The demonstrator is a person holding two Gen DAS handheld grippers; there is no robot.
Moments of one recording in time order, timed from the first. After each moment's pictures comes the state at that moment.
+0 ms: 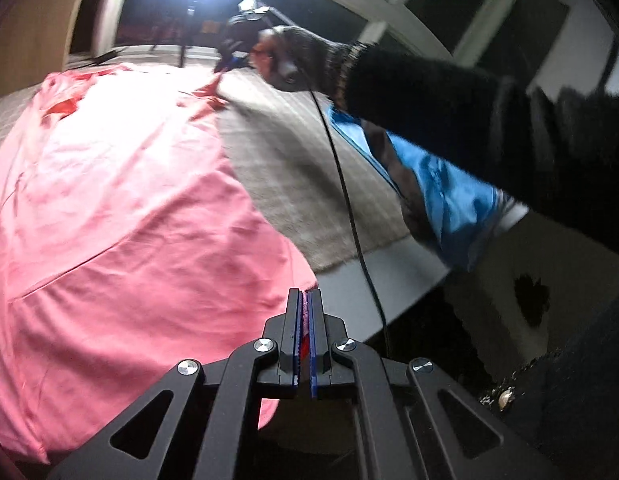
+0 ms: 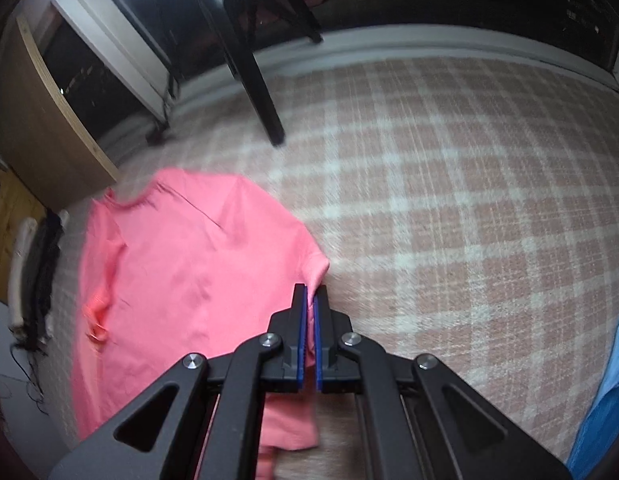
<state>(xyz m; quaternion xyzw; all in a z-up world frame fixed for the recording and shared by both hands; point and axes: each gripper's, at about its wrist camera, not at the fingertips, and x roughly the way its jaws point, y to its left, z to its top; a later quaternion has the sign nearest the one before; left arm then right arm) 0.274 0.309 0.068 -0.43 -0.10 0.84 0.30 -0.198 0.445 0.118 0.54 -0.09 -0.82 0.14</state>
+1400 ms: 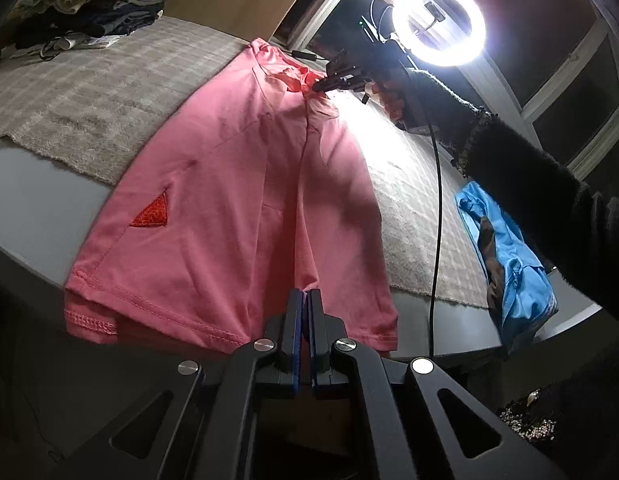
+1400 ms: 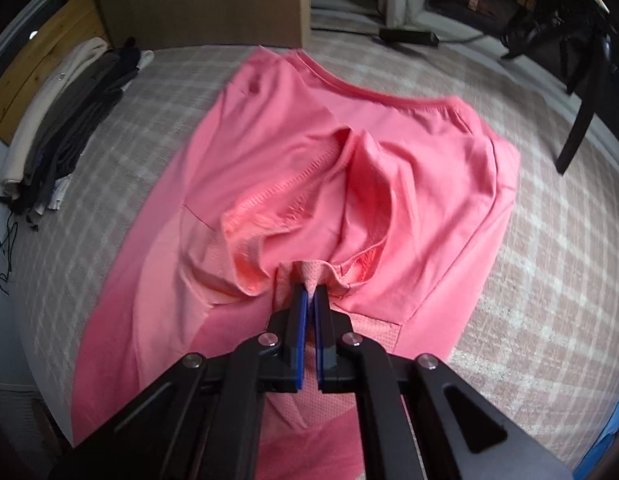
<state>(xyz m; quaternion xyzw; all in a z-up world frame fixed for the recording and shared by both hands) 0.316 0.138 0.043 -0.42 -0.25 0.86 0.10 -0.133 0.221 0.099 0.56 0.12 -0.77 0.28</state>
